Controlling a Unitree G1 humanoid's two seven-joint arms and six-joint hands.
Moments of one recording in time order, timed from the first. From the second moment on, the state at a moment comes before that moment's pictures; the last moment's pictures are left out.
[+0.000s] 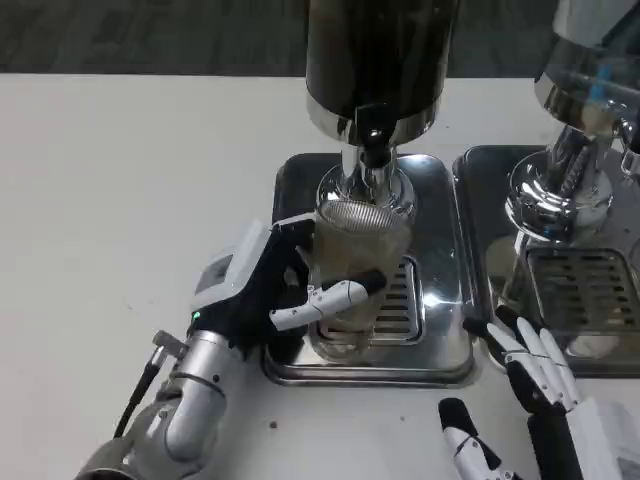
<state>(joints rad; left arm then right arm) -0.51 0.21 -0.33 1.15 0.55 -0.73 0.47 0.61 -0.21 0.24 -0.17 -0.76 -0.38 -0.51</state>
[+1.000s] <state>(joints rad) -0.51 0.24 -0.37 1.15 0.60 -0.77 0.55 0.61 -0.21 0.25 -0.17 -0.76 -0.38 -0.51</state>
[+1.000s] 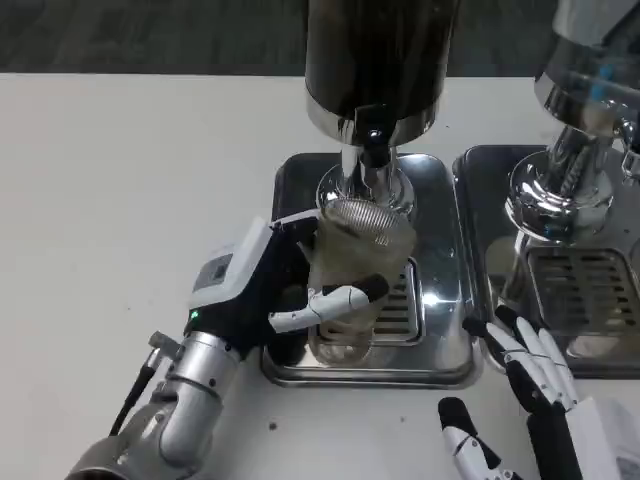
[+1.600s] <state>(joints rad) -0.54 0.24 -0.38 1.18 0.62 -0.77 0.58 0.61 -0.21 0.24 -0.17 -0.76 -0.38 -0.51</state>
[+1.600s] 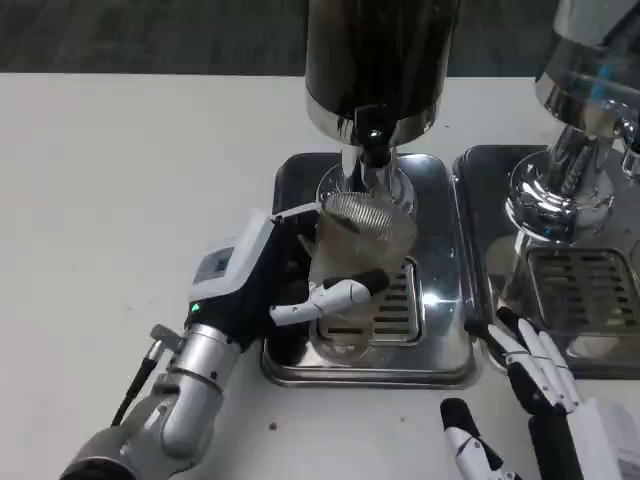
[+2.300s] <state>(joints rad) -0.60 0.20 -0.38 1.24 0.62 -0.74 0.58 0.63 -0.20 0.24 -0.20 -0.76 -0.38 -0.51</state>
